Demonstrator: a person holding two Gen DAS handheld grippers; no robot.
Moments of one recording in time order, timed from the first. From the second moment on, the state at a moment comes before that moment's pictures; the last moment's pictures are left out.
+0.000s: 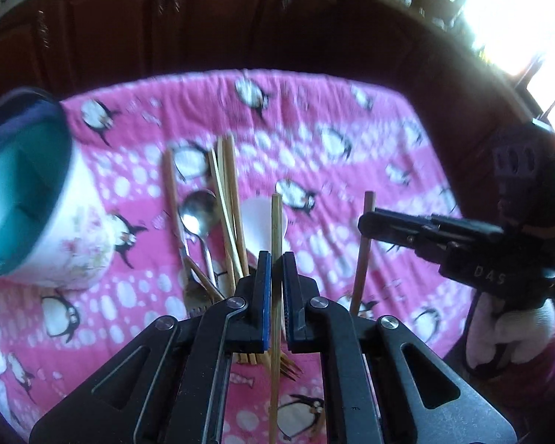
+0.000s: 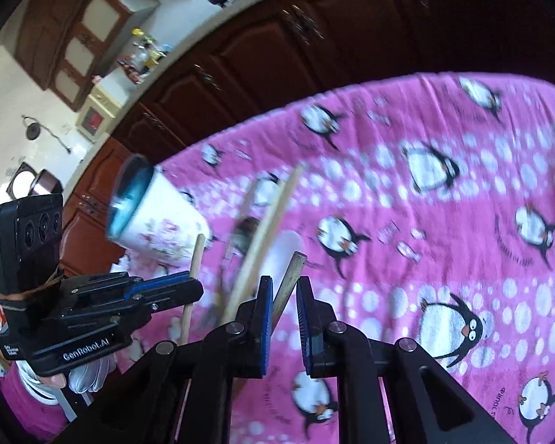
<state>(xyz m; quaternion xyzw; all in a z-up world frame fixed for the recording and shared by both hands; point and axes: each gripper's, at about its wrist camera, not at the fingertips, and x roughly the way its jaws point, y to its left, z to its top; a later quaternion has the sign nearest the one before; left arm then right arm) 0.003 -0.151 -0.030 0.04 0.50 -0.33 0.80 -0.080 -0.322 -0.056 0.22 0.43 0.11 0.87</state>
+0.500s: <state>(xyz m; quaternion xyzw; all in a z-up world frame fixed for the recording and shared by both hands) -0.024 -0.072 0.061 -0.04 0.41 -0.32 0.85 -0.103 -0.275 0.035 0.15 0.36 0.15 0.91</state>
